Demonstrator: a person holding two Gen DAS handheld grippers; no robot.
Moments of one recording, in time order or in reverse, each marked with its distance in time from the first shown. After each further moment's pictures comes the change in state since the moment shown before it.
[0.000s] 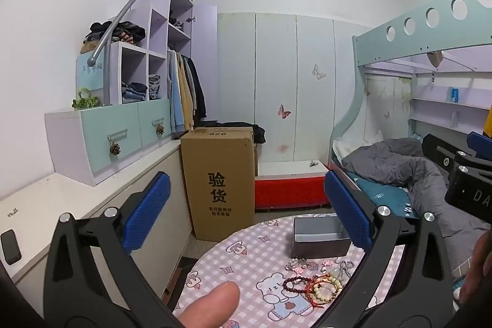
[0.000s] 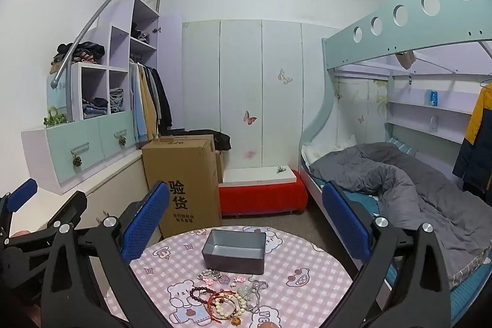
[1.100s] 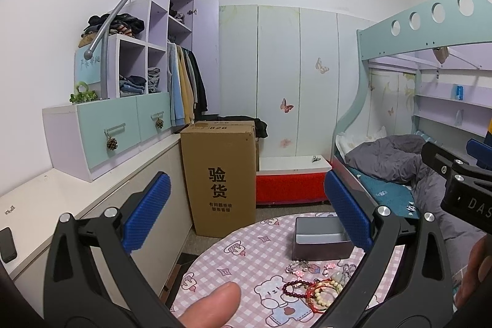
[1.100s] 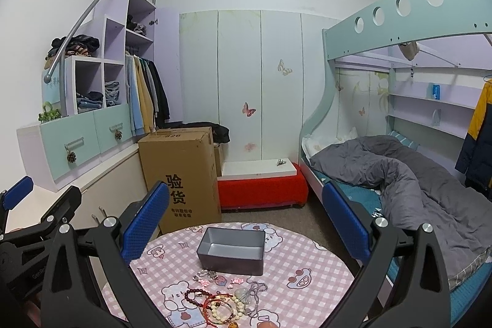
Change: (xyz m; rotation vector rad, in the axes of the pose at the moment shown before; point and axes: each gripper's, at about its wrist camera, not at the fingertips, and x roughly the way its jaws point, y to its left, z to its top) left arm 0.026 -0.007 -0.006 -0.008 0.030 0.006; right arm 0.033 -0.003 -0.002 0.001 0.044 -0.007
